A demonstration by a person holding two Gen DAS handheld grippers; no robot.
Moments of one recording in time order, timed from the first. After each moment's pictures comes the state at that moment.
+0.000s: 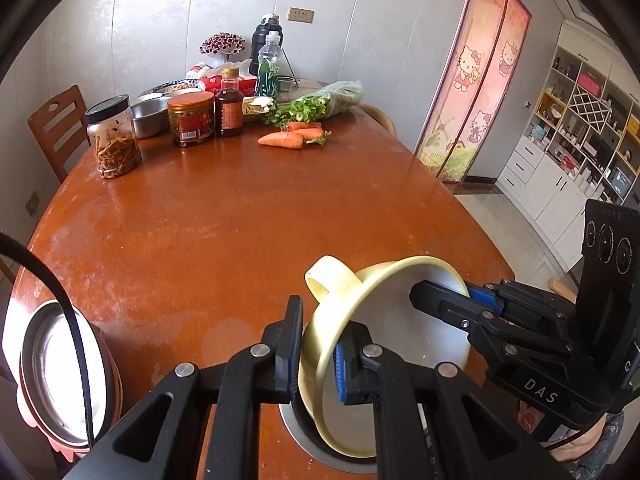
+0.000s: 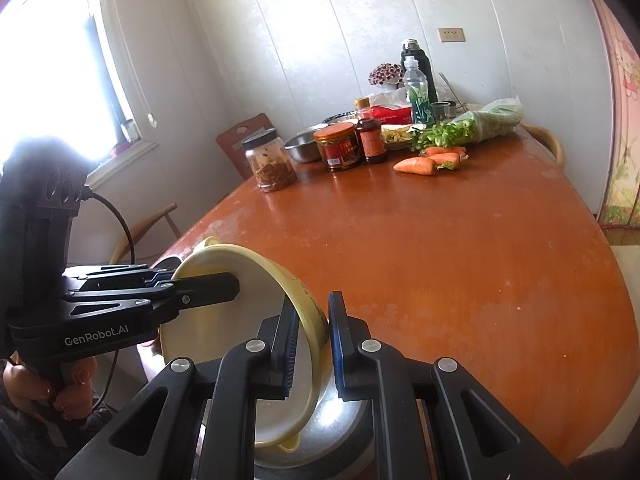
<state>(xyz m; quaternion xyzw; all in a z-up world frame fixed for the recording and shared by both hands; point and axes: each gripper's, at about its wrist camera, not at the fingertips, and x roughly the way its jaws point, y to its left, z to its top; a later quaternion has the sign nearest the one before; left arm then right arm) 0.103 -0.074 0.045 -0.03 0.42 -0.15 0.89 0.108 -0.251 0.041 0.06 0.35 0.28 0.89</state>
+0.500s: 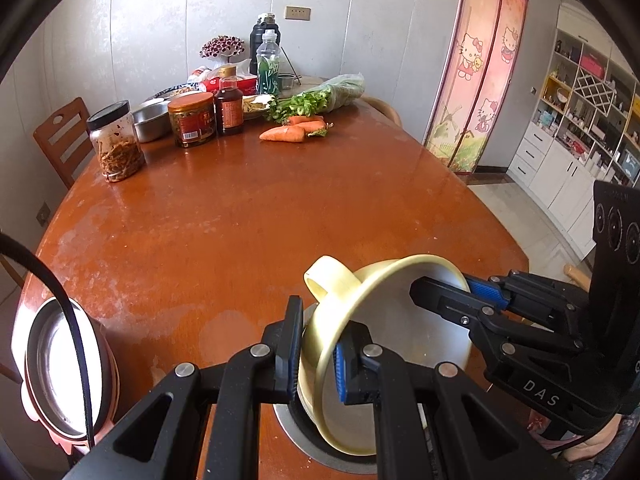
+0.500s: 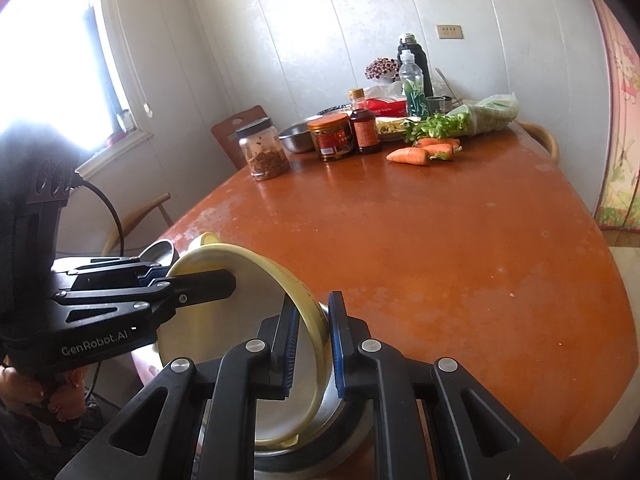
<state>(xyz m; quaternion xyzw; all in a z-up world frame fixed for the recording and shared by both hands) 0.093 -0.092 0.034 0.00 0.42 -0.13 0.90 0.103 -0.252 0.028 0.04 0.35 0.27 0.89</state>
